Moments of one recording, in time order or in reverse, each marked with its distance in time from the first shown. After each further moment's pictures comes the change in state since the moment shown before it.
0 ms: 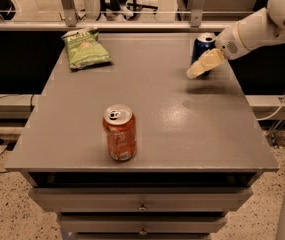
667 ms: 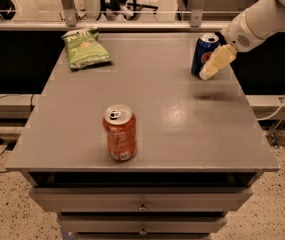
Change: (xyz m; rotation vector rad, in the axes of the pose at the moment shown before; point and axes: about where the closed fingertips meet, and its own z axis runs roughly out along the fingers) arm 0.006 0.007 -0.045 0.104 0.185 -0.158
